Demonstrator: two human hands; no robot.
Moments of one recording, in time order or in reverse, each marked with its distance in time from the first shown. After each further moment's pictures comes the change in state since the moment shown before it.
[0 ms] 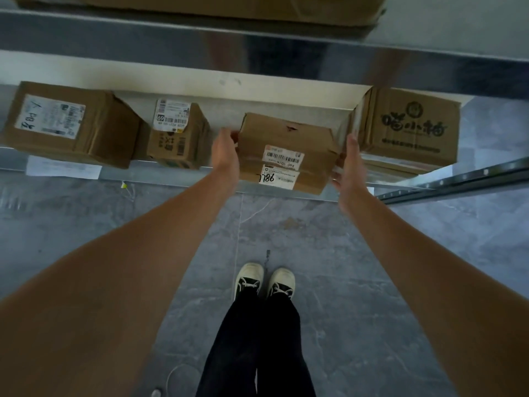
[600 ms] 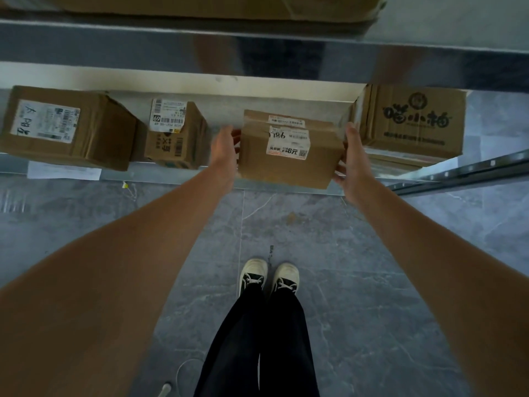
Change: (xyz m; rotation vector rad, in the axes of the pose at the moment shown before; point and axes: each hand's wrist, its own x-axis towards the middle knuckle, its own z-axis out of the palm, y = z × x) left_hand 0.007 0.004 0.002 0.055 -0.069 -0.019; right_hand 0.010 -0.011 0.001 0.026 -0.080 0.083
